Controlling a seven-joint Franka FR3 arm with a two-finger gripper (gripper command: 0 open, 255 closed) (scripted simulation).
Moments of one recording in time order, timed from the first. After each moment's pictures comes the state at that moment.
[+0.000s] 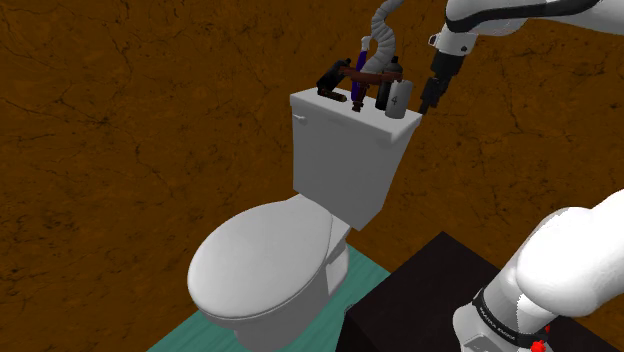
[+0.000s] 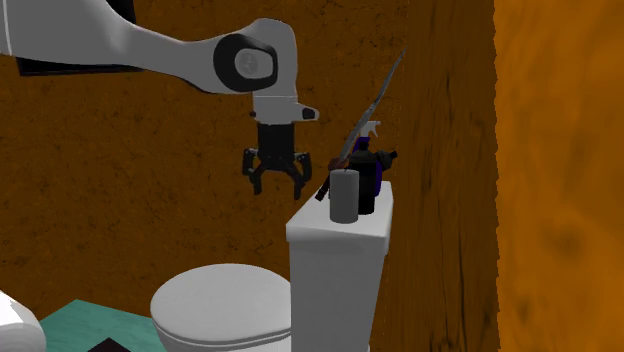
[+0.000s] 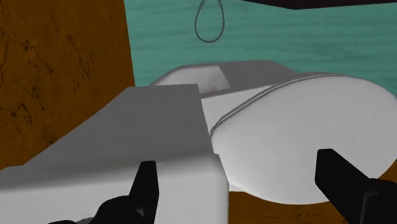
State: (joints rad) arm 0.03 -0.32 -0.41 -2.02 -0.07 1.75 -0.56
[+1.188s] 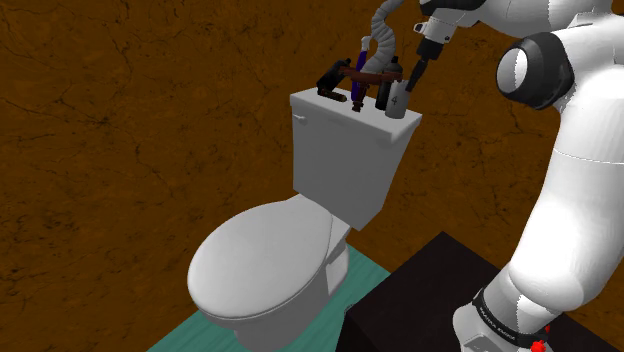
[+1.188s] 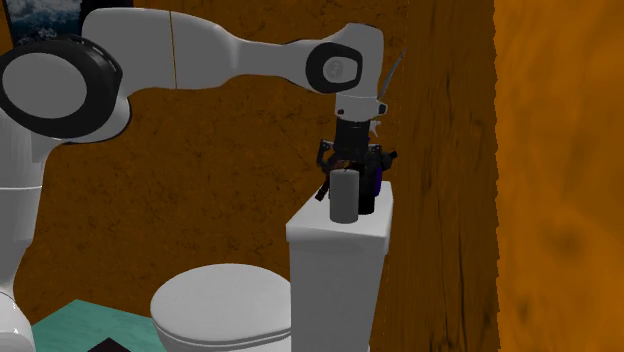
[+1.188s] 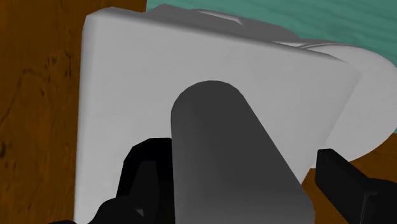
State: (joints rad) arm -0.10 0.29 -0.58 -1.35 0.37 1.64 -1.12
